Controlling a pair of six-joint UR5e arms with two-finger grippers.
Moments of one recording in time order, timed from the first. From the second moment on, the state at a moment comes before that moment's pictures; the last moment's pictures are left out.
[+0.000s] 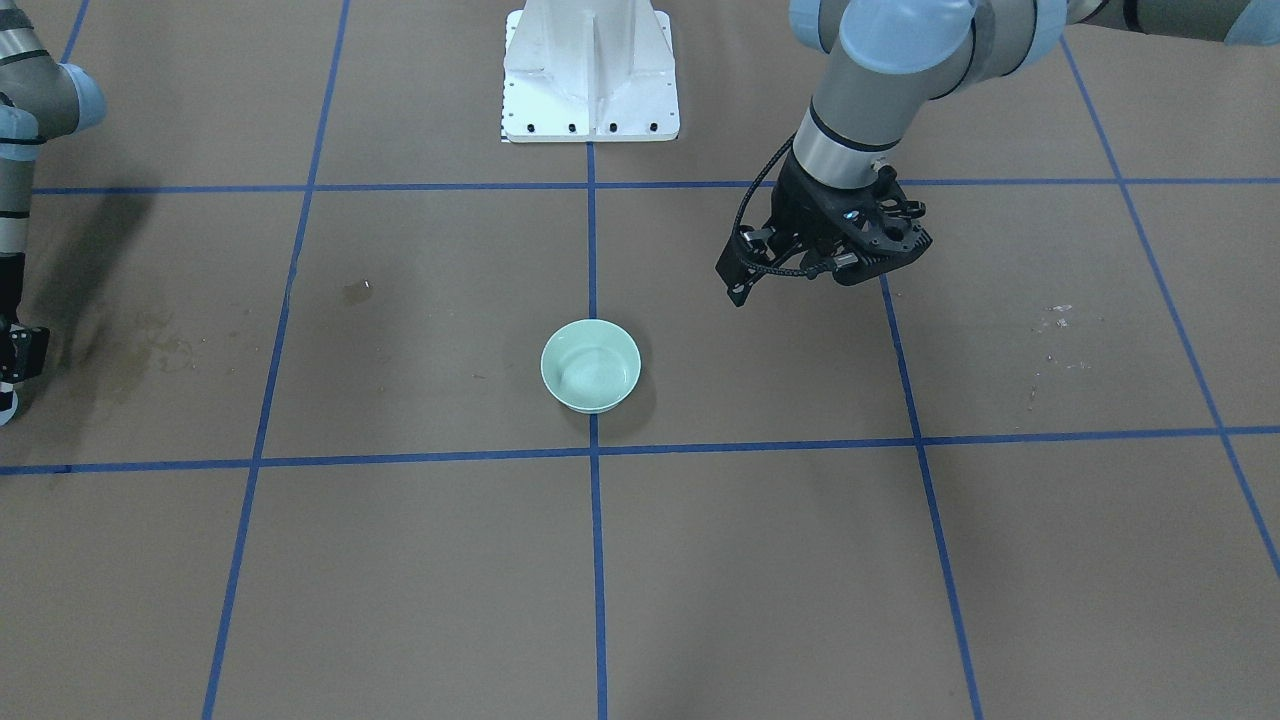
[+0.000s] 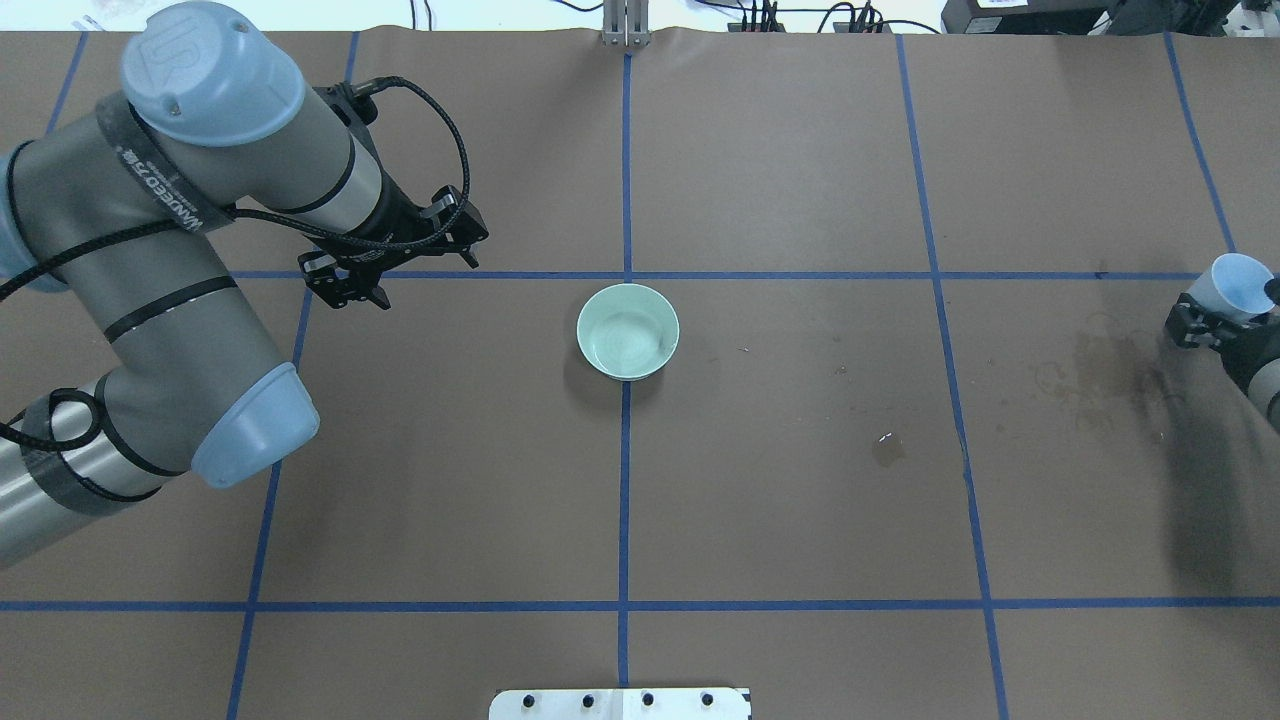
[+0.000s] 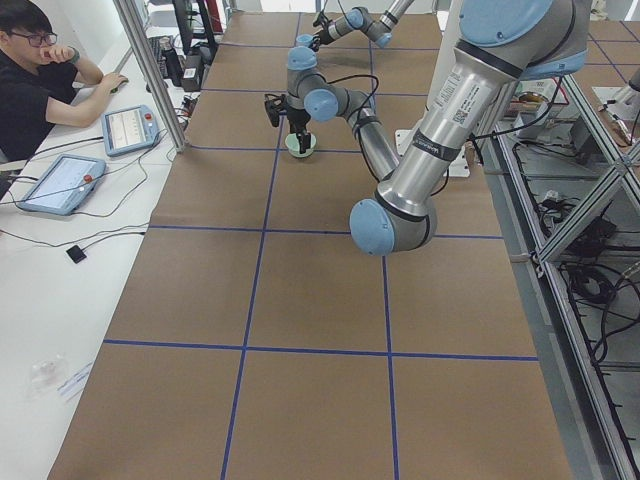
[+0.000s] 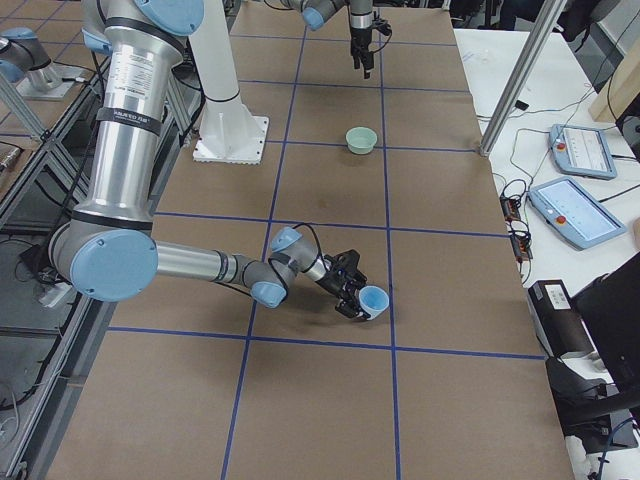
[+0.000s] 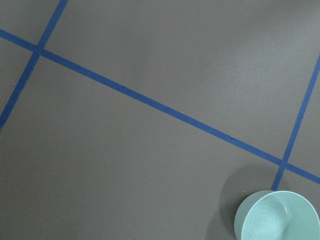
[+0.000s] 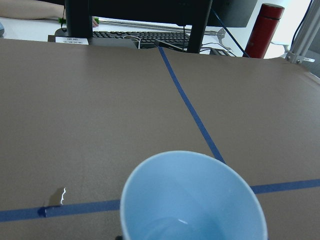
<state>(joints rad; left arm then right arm) -0.75 -2.16 -1.87 -1.51 -2.04 -1.50 0.75 -1.79 1.48 -0.40 1.16 1.12</state>
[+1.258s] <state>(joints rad) -0.78 -2.14 -1.90 -1.51 -2.04 -1.42 1.08 -1.46 1.60 -0.34 1.86 0.59</state>
